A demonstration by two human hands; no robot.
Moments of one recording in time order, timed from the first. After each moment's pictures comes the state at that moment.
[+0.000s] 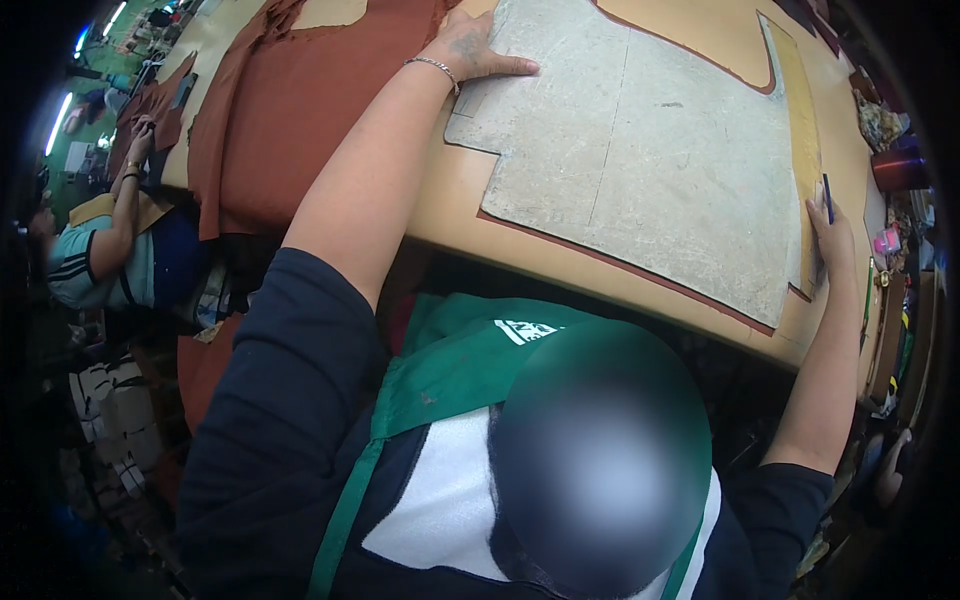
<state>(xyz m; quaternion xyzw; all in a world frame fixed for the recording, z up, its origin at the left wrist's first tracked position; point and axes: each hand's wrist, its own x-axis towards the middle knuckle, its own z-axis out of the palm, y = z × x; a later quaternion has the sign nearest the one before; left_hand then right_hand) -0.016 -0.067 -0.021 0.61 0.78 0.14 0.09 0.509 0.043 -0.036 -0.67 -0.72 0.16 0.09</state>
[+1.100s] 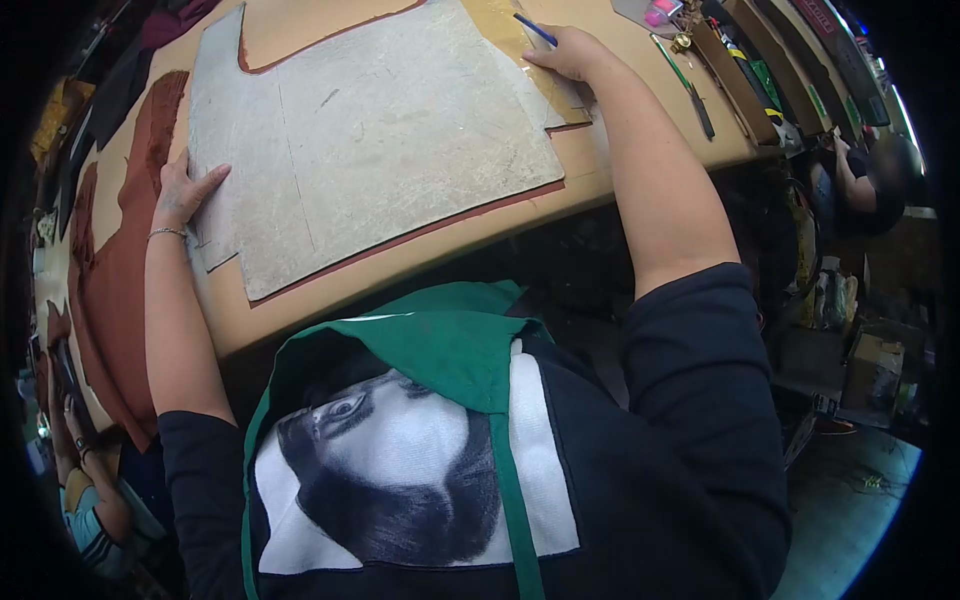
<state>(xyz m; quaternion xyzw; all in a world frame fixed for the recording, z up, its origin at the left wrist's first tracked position) -0.029 -0.052 -0.026 0.67 0.72 0.13 0.15 0.477 0.005 -0.005 -0.69 -0.69 0.19 0.08</state>
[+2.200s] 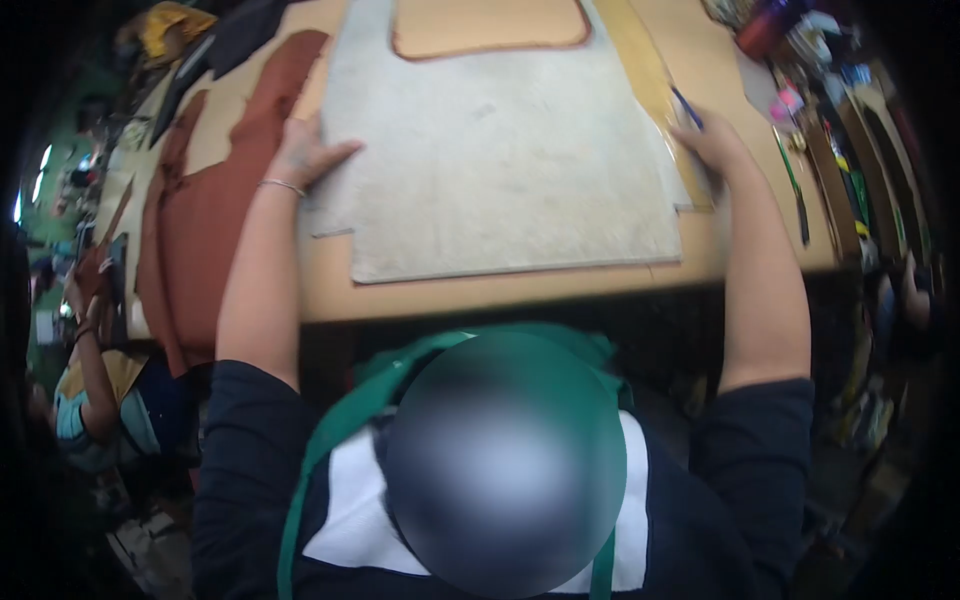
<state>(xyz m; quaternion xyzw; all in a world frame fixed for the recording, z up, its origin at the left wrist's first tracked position) -0.025 -0.060 -0.024 0.70 0.69 0.15 0.11 0.487 0.006 -0.013 -0.64 -0.73 0.19 0.13</state>
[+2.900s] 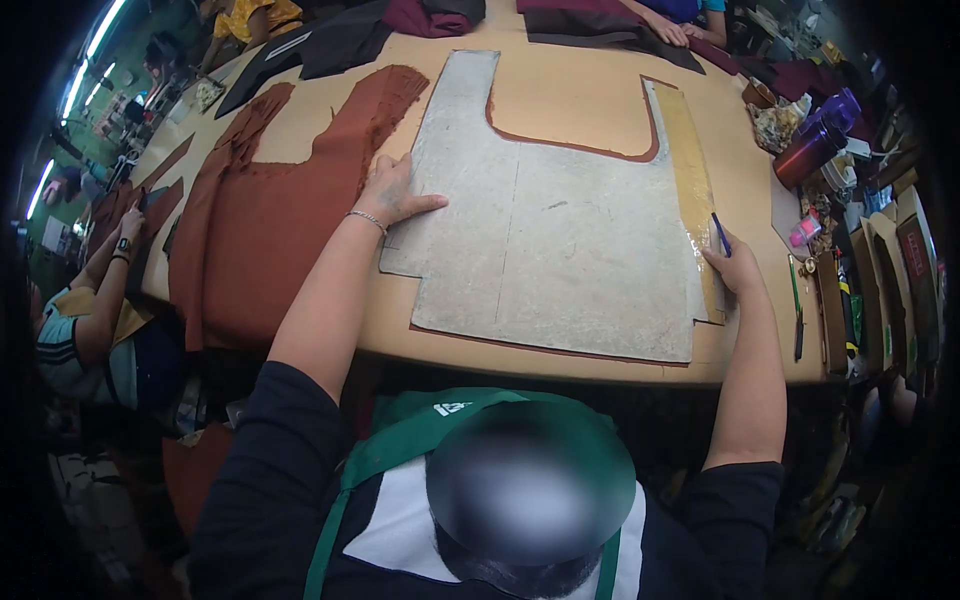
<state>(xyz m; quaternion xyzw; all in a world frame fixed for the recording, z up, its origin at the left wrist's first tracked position) -0.003 -0.076 -0.006 0.61 0.78 0.11 0.11 0.478 0.000 -0.008 -0.67 -0.67 0.26 0.17</state>
